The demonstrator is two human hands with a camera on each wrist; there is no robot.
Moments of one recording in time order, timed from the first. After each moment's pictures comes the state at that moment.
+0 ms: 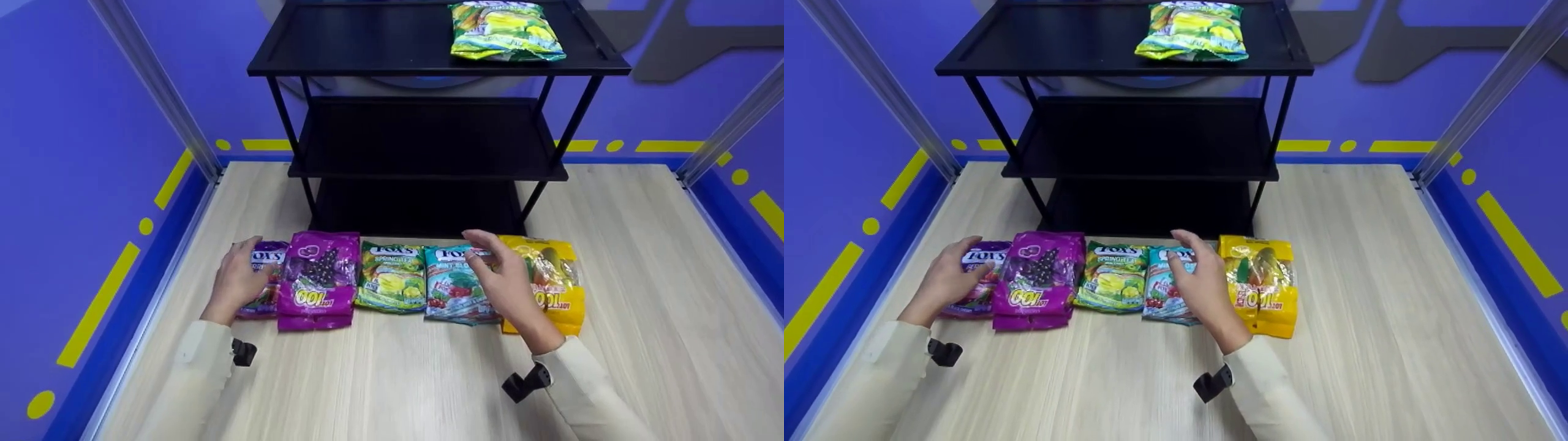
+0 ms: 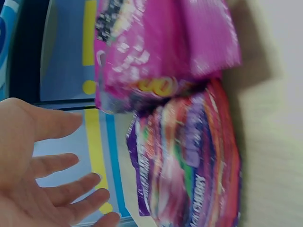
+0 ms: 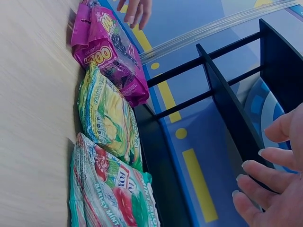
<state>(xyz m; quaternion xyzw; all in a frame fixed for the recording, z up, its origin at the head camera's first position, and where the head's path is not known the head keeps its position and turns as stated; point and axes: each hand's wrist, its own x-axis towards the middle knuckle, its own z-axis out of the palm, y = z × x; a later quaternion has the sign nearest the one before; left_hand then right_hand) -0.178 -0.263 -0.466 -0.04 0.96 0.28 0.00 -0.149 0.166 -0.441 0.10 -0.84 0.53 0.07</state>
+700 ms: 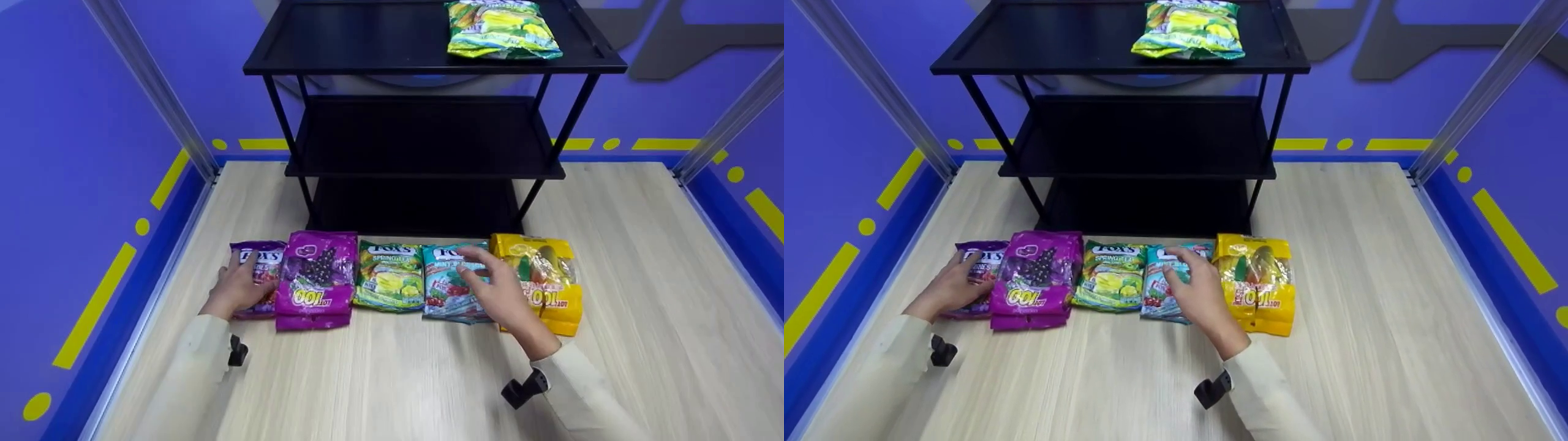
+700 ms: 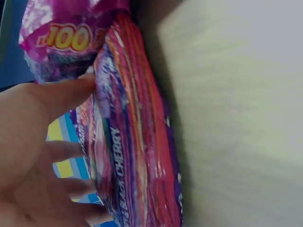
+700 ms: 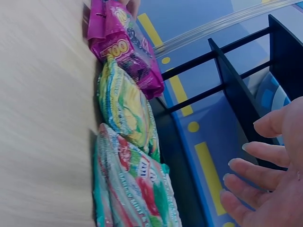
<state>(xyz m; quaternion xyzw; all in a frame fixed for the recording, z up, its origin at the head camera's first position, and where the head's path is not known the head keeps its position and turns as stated) -0.184 -0.279 -0.495 -0.05 0.97 0.19 0.14 -0.144 0.167 -0.458 0.07 -0.87 0.50 0.00</state>
